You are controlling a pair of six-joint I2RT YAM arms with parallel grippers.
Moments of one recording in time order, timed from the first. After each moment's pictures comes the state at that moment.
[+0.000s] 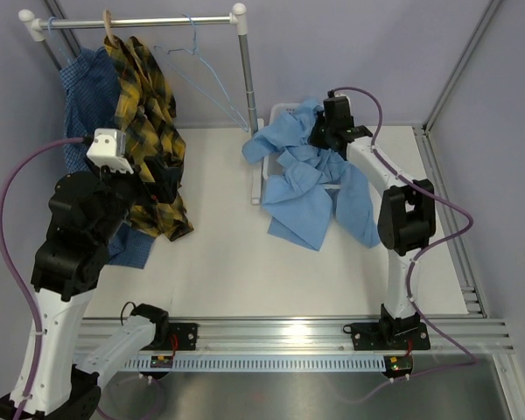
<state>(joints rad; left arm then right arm) -0.31 0.81 1.38 -0.71 -0.04 -0.19 0.30 2.06 1.83 -0.33 0.03 0.48</state>
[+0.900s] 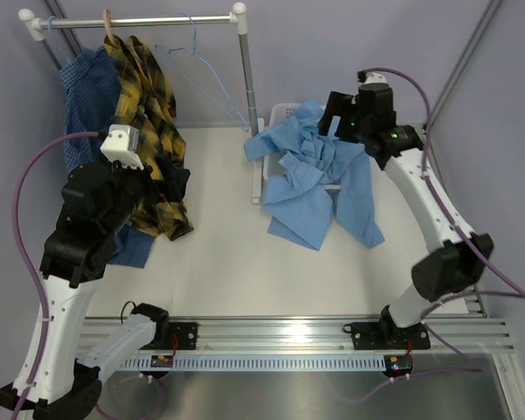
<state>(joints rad) -0.31 0.85 1.37 -0.72 0.03 -0.21 0.30 1.69 1.77 -0.59 0.06 0.39</state>
